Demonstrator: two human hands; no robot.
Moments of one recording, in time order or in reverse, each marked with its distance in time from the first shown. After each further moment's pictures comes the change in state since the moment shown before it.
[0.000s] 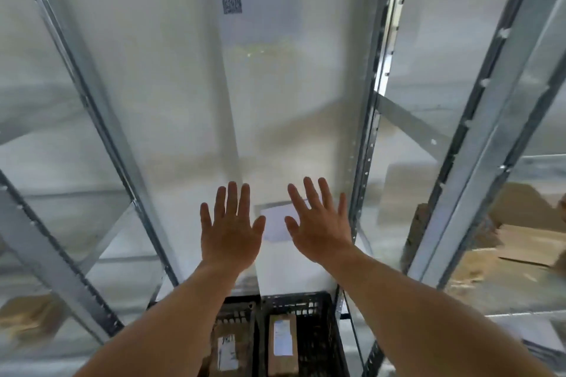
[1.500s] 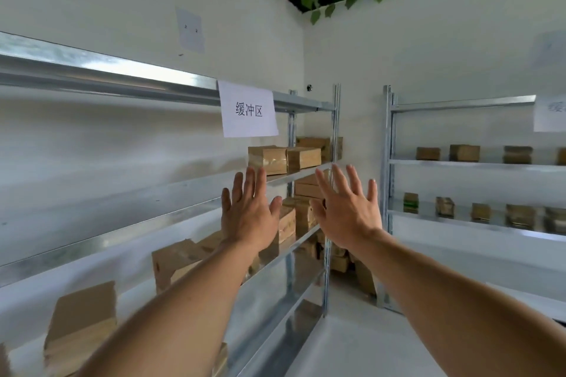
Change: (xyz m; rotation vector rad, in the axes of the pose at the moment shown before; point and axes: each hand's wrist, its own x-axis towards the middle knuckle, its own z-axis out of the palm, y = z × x) left_hand -0.353 0.755 -0.282 -0.646 0.256 0.970; right_hand -0.605 0.546 -0.396 -0.460 0.478 0.908
